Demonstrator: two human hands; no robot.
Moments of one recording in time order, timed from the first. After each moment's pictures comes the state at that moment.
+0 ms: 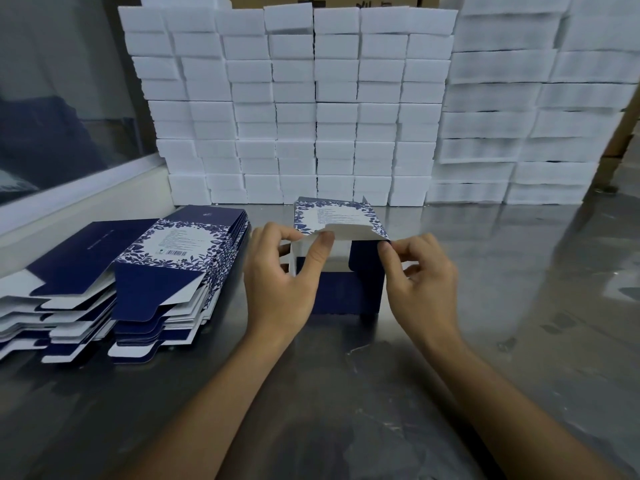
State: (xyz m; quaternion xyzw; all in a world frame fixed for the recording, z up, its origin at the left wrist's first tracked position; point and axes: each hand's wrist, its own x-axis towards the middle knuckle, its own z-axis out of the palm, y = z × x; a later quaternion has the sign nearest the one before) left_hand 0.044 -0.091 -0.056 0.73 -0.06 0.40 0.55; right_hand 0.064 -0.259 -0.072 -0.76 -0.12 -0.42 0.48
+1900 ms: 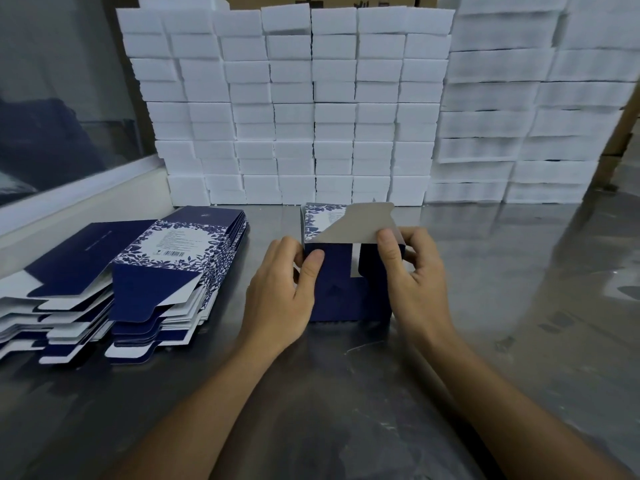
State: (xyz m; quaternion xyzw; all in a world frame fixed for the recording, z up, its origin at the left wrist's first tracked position) left_hand 0.051 -0.081 -0.074 0.84 -0.12 0.36 0.39; right_hand 0.056 -0.256 -0.064 -0.72 -0.10 -0.25 0.64
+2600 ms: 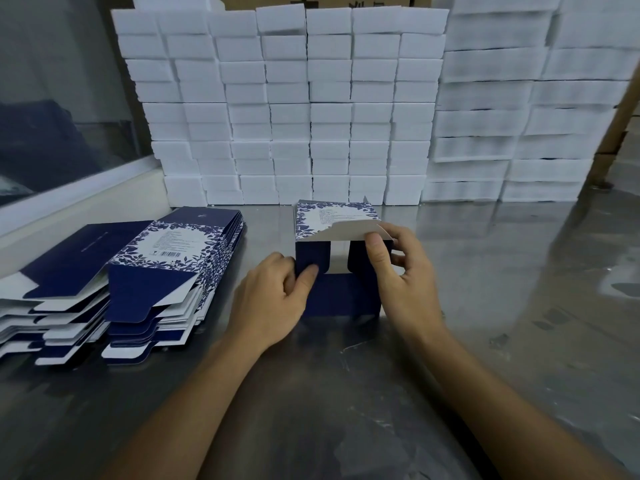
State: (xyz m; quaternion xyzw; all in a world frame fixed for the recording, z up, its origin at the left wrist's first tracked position) left_hand 0.058 -0.067 -0.081 0.88 -0.11 0.33 0.33; right_hand 0.058 -0.254 -0.068 -0.73 -0.10 -0.25 0.63
